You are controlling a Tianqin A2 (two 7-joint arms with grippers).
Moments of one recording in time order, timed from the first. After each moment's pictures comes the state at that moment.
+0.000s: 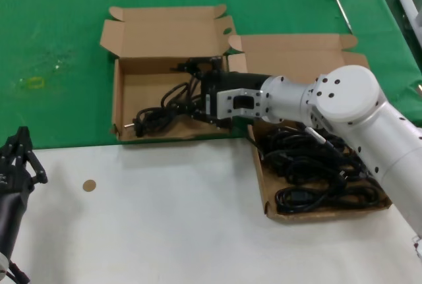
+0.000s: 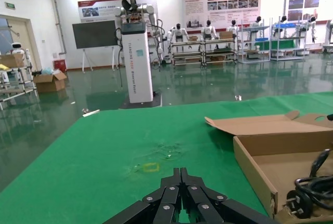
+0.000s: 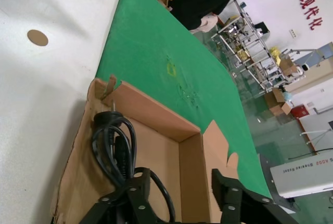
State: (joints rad) left arm 0.00 -0.30 1.60 -1.60 -1.80 0.00 0.00; right arm 0.91 0.21 -2.07 0.83 1.46 -0.61 -0.66
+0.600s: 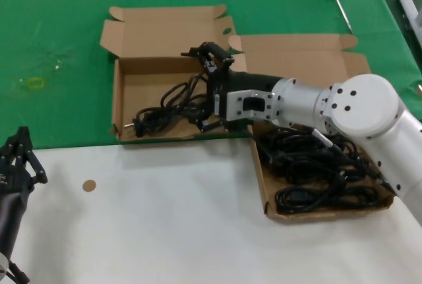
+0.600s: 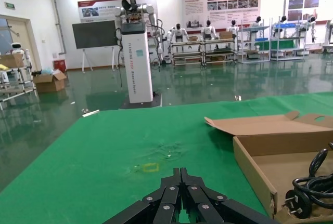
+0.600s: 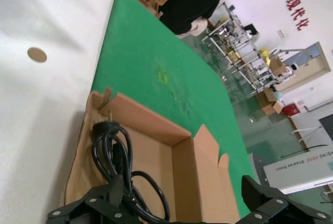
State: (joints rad) left arm 0.00 -0.30 1.60 -1.60 -1.80 0.00 0.00; right arm 0.83 0.29 -2.08 1.04 1.42 -0.60 -0.51
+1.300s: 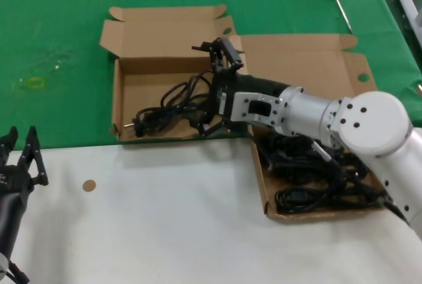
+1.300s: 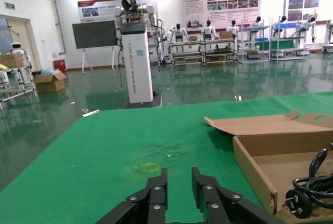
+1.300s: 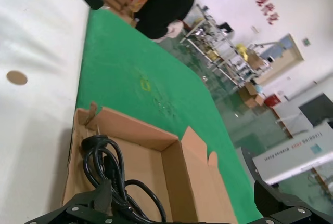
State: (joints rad) left arm 0.00 -0.30 1.60 -1.60 -1.80 0.00 0.00; right arm 0.74 0.31 -2.04 1.14 1.44 -0.55 -0.43
